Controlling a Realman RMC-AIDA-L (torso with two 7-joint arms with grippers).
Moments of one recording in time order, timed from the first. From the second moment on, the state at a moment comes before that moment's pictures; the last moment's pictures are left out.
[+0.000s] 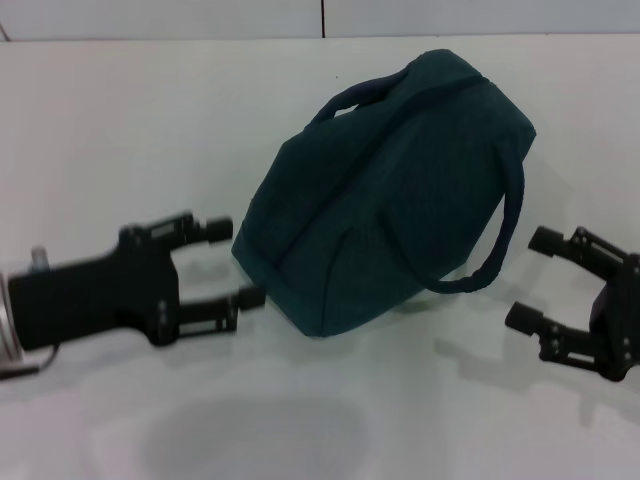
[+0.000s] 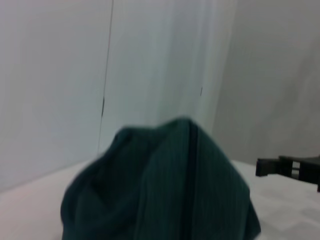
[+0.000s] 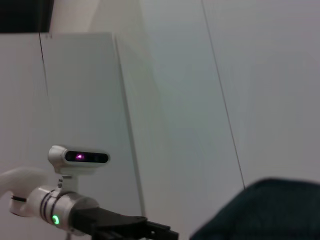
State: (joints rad) left arm -0.08 -2.08 1.13 1.09 1.57 1.57 -1.42; right arm 0.28 2.01 -1.12 -0.36 -1.29 -1.75 0.86
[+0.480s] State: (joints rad) left arm -0.08 -2.08 1.10 0.84 1.59 1.59 -1.20; right arm 0.28 2.01 -1.13 -0.27 -1.32 -1.63 0.76
